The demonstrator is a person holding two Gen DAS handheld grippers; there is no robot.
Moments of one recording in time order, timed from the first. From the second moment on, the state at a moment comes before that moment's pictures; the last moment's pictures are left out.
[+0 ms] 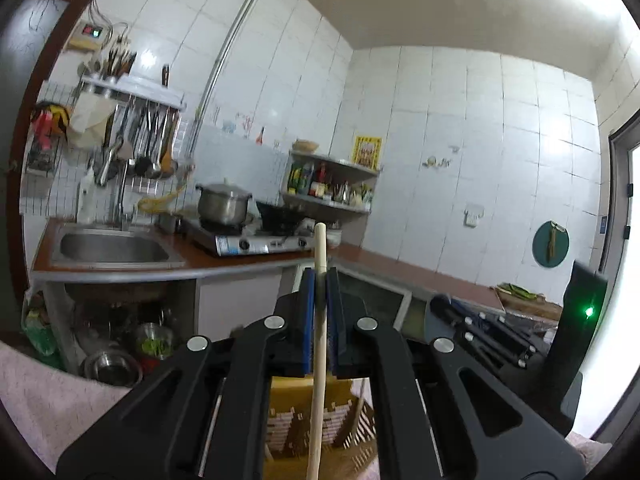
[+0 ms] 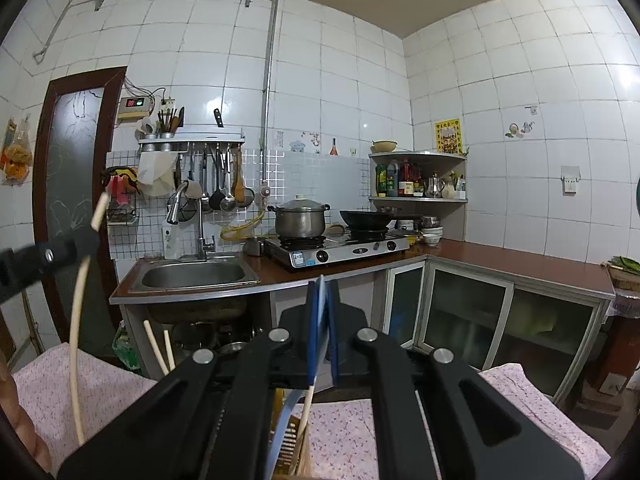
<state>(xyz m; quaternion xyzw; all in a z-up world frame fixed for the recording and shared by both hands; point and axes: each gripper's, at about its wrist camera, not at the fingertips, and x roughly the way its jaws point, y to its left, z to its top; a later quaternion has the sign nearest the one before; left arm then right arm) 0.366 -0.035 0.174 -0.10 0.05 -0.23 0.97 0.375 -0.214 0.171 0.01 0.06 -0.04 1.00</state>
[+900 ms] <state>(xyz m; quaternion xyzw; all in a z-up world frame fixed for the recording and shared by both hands) 0.446 -0.057 0.121 -0.12 -0.01 -0.17 0.98 0.412 -0.194 0.135 -0.04 -0.03 -0.14 0.99</state>
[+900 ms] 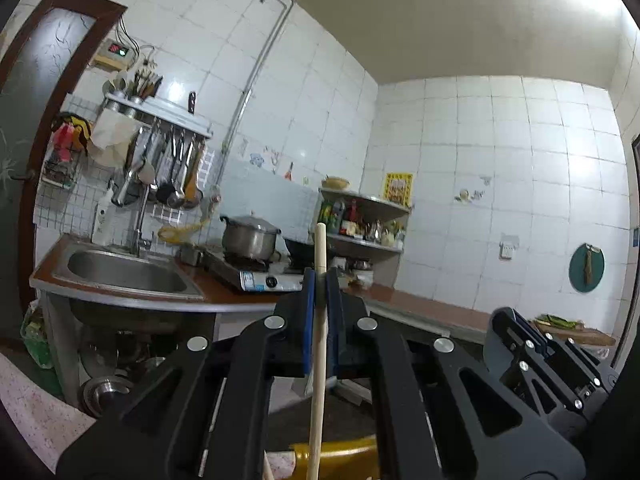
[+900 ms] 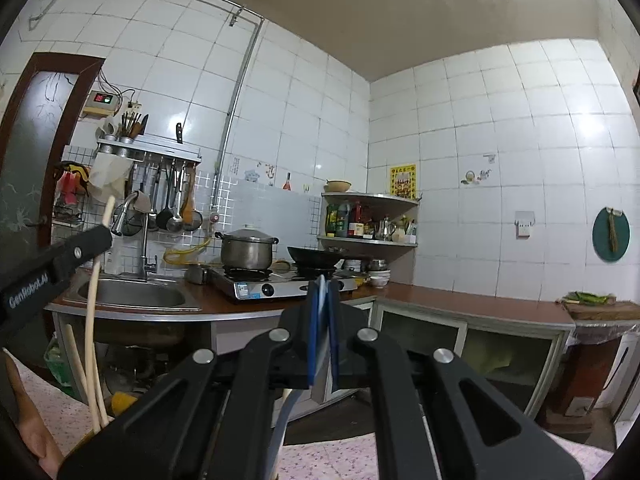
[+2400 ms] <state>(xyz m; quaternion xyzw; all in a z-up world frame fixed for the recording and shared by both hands) 0.397 -0.036 0.099 -0.05 0.08 -0.16 0.98 0.394 -0.205 0.086 -0.02 0.07 -0.01 1.00</state>
